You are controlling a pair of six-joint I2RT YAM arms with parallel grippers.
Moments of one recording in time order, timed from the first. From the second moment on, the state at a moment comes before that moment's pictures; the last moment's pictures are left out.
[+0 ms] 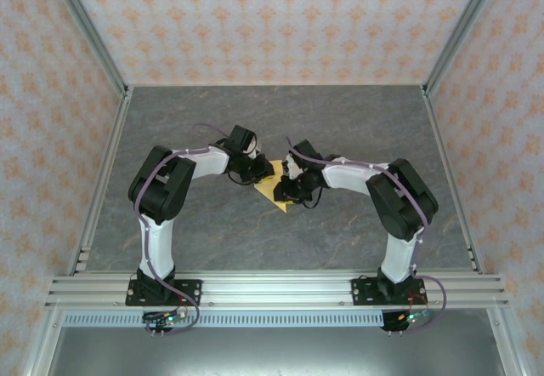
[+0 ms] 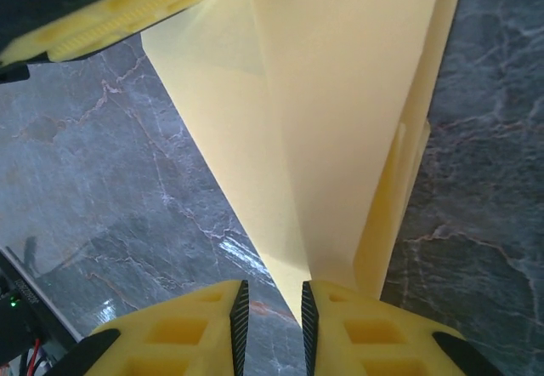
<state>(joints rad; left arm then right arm) -0.41 2.02 1.19 -0.21 0.52 -0.83 0.61 1.84 1.06 -0.39 -0.53 0.58</state>
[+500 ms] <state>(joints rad) -0.41 2.02 1.19 -0.21 0.52 -0.83 0.62 1.86 1.08 -0.42 -0.50 0.56</state>
